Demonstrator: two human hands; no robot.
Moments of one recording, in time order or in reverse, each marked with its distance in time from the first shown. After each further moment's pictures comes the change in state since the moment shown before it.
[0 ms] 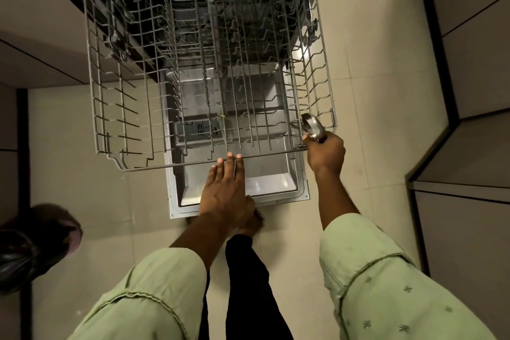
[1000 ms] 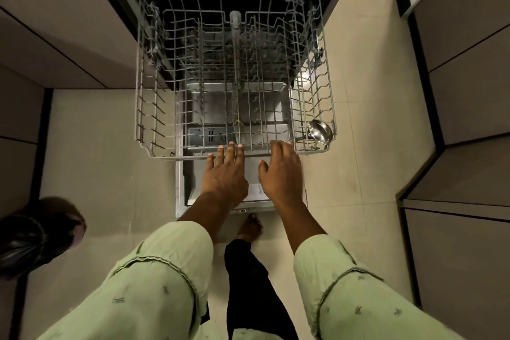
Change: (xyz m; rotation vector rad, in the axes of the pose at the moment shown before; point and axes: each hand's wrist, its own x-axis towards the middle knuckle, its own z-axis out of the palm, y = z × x) left_hand -0.037 -0.023 -0.030 -0.023 0.115 -0.049; right_hand -0.125 -0.026 0.023 -0.633 -0.203 -0.610
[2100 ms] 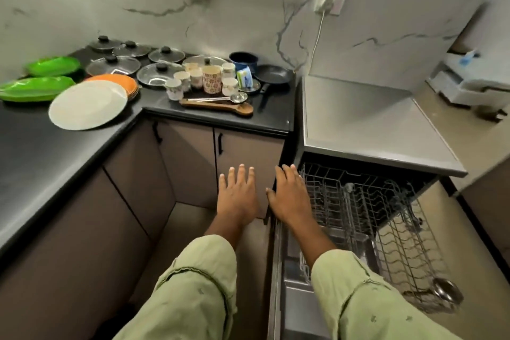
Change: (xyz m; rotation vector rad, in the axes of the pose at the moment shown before) left_hand -0.158 -0.385 -0.237 -0.076 0.590 -0.157; right_hand -0.032 -0.488 -0.058 -0.084 0.219 -0.464
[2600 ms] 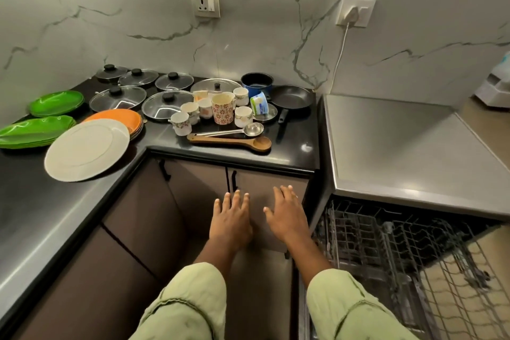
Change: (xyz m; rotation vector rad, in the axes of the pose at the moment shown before) left_hand 0.133 -0.079 -0.009 0.057 -0.112 -0.026; right_hand 0.153 -0.031 0.051 0.125 -0.090 0.045
